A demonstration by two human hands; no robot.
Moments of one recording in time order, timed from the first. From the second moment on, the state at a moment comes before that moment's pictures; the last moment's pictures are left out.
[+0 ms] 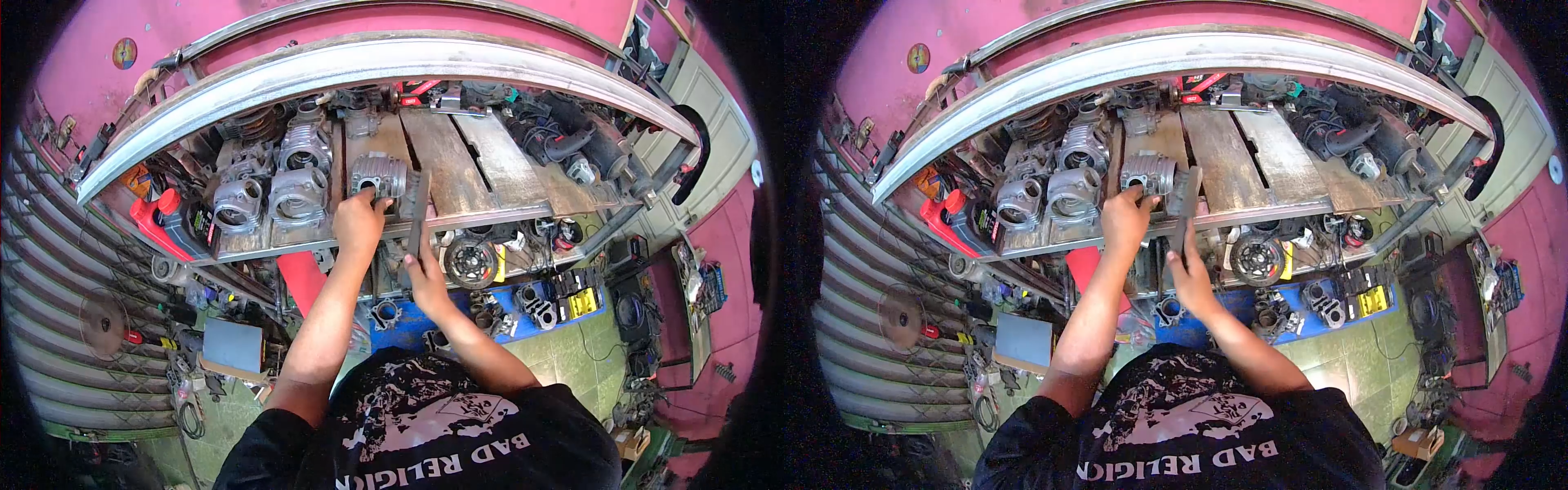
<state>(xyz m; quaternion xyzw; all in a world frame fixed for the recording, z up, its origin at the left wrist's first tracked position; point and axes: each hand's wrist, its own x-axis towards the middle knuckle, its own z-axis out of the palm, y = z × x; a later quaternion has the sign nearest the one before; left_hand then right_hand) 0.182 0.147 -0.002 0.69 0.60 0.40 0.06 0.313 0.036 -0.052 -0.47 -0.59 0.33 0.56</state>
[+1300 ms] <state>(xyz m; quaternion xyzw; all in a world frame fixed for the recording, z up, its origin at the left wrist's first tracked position) 0.192 0.125 0.022 0.66 0.63 0.40 0.06 0.331 0.068 -0.067 -0.56 -0.54 0.35 0.52</state>
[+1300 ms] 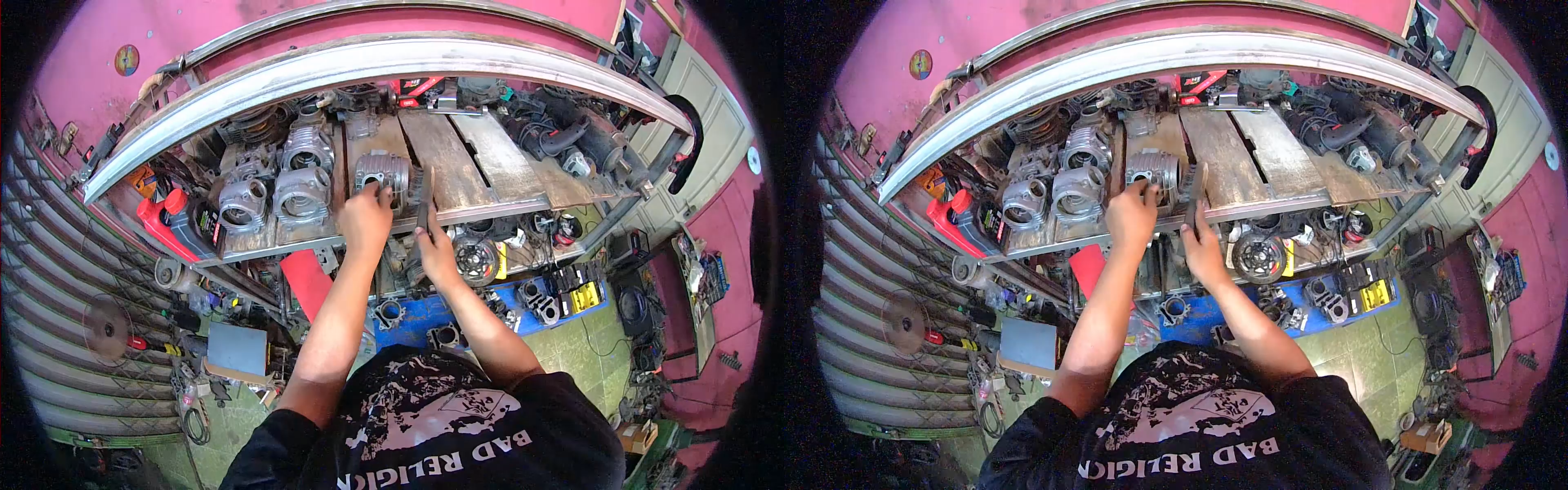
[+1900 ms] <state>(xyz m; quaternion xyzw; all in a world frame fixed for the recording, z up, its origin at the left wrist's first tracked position) 0.202 0.108 0.000 0.66 0.55 0.49 0.14 0.349 0.060 -0.050 -0.55 -0.52 0.36 0.54</state>
